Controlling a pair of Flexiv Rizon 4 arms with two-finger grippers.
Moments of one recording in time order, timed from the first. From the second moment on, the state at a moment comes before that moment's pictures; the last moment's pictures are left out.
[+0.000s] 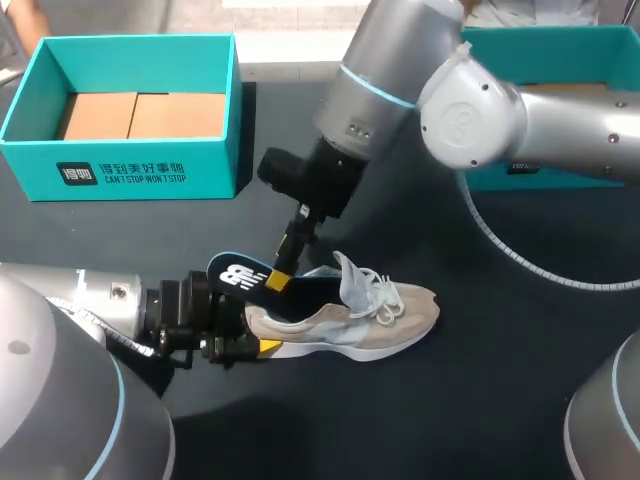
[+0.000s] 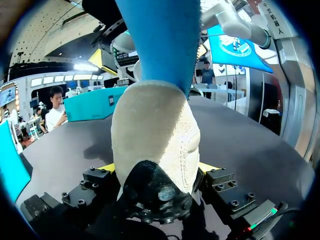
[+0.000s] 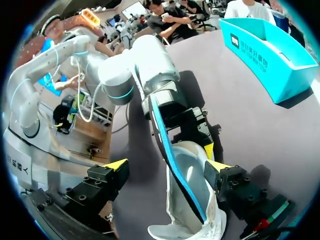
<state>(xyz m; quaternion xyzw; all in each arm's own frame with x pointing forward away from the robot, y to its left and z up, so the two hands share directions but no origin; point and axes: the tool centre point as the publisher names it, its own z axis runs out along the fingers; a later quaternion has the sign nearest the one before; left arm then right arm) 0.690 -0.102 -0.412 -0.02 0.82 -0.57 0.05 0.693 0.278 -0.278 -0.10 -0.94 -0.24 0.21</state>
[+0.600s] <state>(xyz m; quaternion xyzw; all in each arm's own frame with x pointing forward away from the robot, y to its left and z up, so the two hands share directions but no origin) 0.690 -0.102 -0.412 -0.02 0.82 -0.57 0.05 0.678 0.295 -0.297 -0.11 -0.92 -0.31 0.22</state>
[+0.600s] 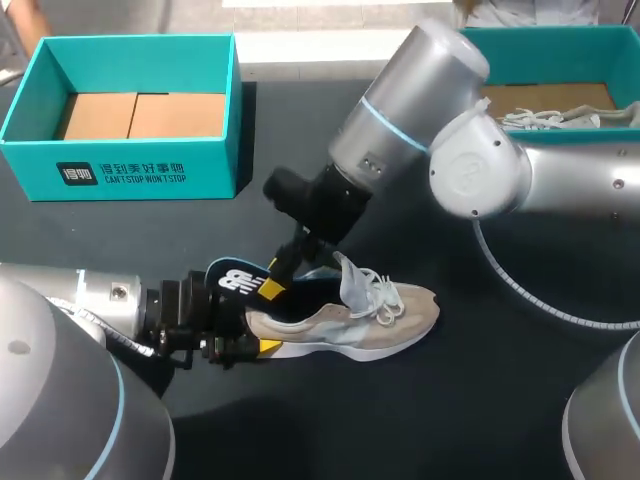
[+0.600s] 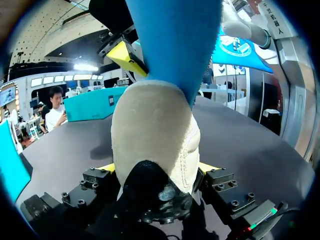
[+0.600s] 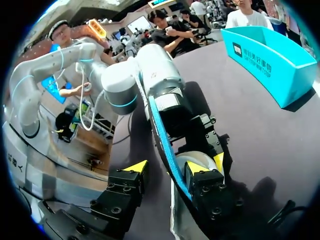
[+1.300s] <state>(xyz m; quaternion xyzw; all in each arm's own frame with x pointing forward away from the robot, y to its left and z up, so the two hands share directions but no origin) 0.690 -0.102 -0.412 -0.02 0.82 -0.57 0.05 0.677 0.301 -0.316 -0.07 -0.92 -0.29 0.24</state>
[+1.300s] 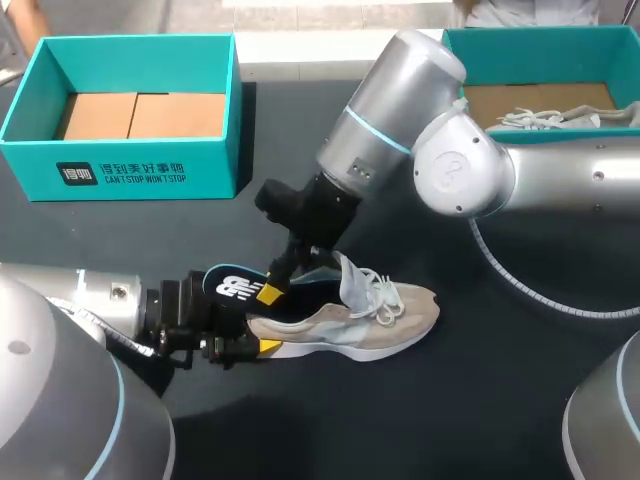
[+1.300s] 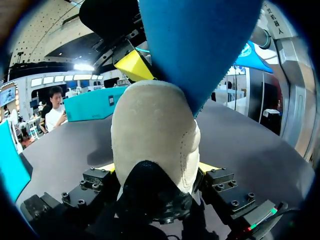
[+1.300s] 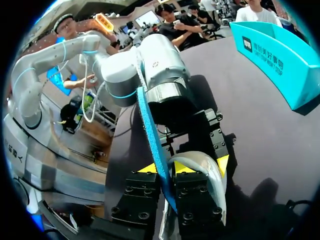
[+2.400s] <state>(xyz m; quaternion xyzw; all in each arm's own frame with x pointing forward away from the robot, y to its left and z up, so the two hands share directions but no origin) 0.690 -0.102 -0.412 -0.02 0.82 -0.57 0.05 0.740 0.335 -0.201 -0.26 -0.84 -0.45 0.13</state>
